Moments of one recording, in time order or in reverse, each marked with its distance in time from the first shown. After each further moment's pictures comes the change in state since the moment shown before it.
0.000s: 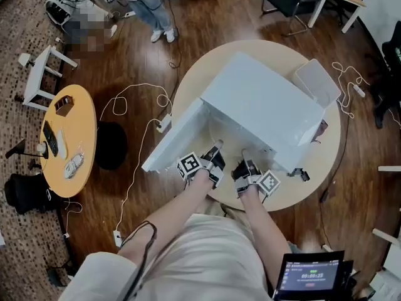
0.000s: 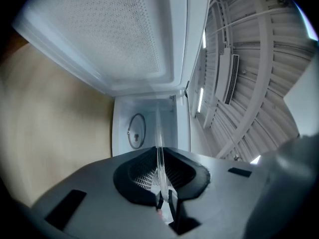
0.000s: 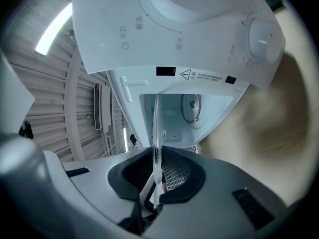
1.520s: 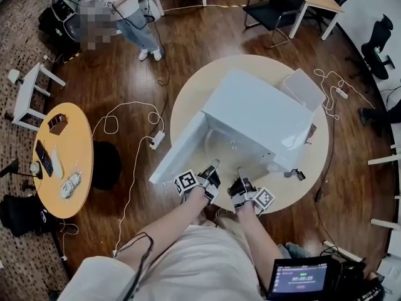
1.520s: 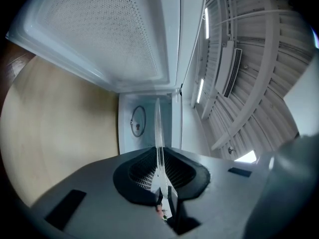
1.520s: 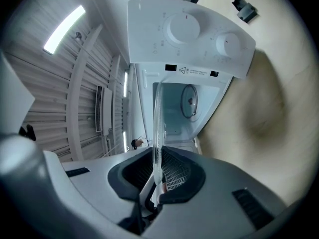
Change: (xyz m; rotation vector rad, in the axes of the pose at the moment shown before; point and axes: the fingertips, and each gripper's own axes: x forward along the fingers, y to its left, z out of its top) left arm -0.059 -0.007 -0.008 -0.012 0.140 0.015; right arm -0.037 0.019 -0.053 -0.008 -0.072 0.001
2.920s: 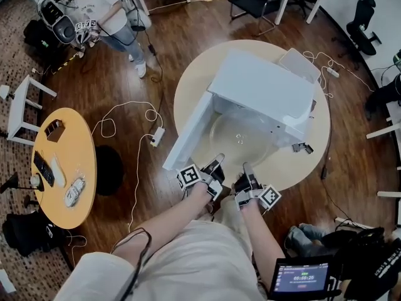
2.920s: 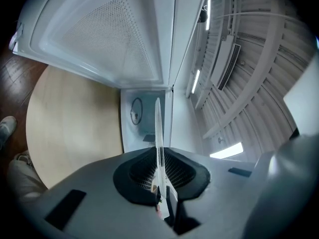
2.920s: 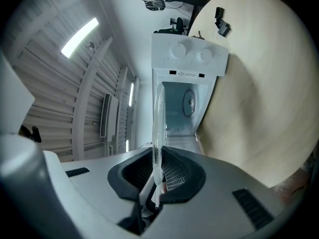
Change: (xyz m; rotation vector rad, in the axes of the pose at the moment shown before) left arm -0.069 -0.009 -0.015 -0.003 0.159 -0.082; right arm -0.053 0.012 -0.069 -0.042 -0.151 0.043
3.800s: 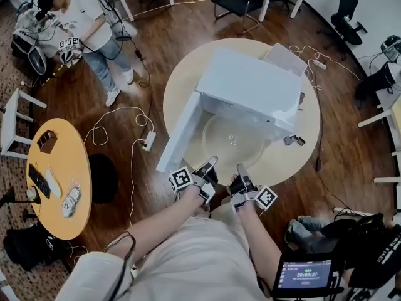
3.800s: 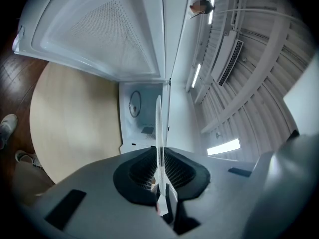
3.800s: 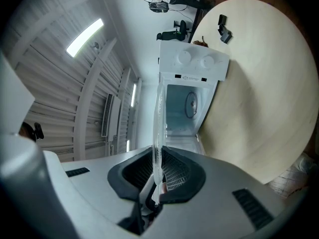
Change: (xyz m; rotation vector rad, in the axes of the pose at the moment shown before) left arm -0.012 -0.014 -0.016 -0.022 0.084 -0.016; right arm -0.021 0.015 -0.008 -0.023 -0.020 0.008
